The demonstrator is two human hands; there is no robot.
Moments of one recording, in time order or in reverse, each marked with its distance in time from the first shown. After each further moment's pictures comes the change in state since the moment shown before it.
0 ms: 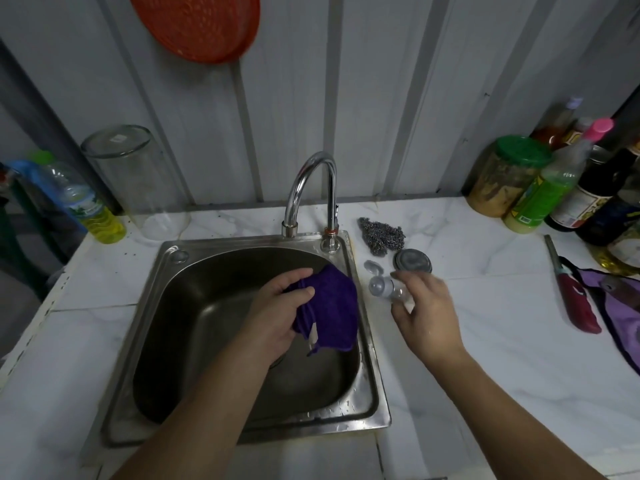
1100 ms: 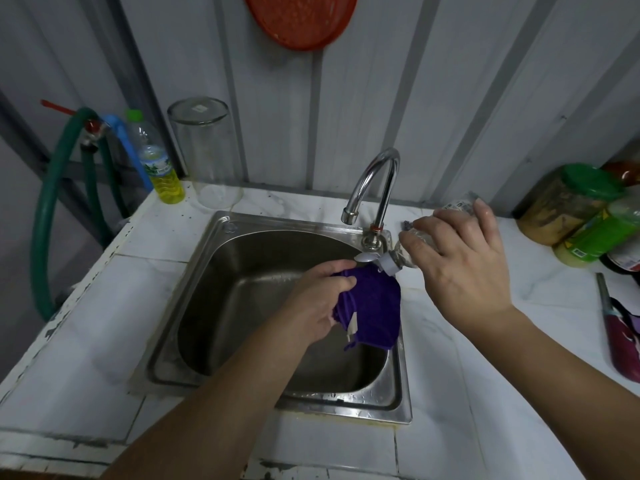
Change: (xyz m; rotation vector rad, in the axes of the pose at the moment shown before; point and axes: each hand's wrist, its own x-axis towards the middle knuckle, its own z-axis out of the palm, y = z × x) left_hand -0.023 0.007 -0.004 -0.006 -0.002 -0.034; right_hand 0.065 -0.075 -0.046 -0.532 0.246 -0.735
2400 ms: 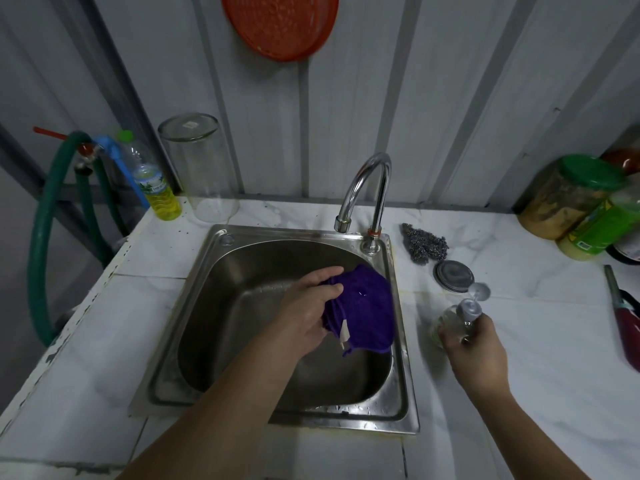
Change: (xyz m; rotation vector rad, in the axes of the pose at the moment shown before) left_hand 0.009 -0.002 -0.012 -0.119 0.037 -0.007; right_hand -0.122 -0.033 0.030 0.826 -0.469 1.385
